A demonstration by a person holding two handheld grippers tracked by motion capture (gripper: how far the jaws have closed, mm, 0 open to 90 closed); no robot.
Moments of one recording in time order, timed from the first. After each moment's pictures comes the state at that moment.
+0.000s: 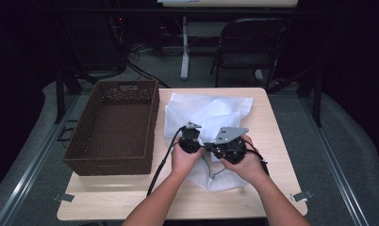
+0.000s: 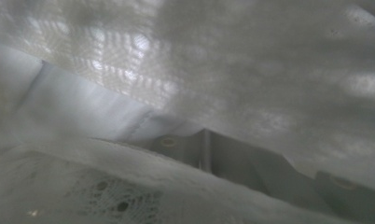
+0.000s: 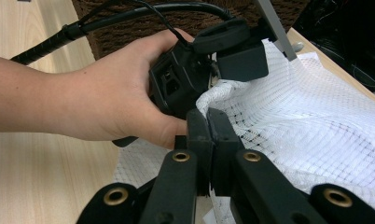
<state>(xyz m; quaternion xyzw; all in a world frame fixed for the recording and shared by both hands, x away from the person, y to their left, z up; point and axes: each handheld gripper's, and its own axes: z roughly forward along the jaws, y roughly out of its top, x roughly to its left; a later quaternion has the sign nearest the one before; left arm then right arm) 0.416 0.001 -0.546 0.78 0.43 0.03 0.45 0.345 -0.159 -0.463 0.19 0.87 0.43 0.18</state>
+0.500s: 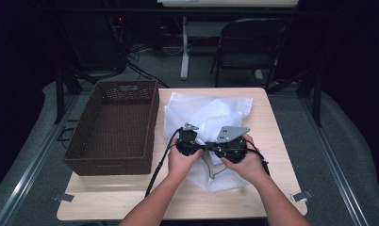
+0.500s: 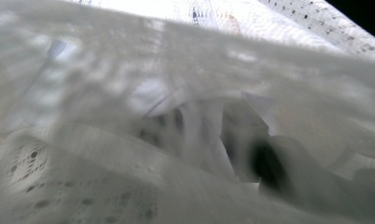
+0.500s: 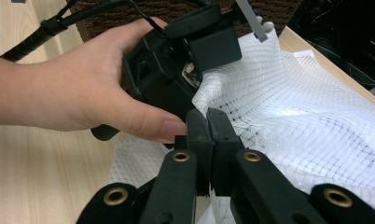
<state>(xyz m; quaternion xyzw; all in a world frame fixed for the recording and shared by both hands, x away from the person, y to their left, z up) 0.407 0.010 -0.541 0.78 0.43 0.04 0.46 0.347 -0.163 -0.463 0.19 0.86 0.43 0.19</state>
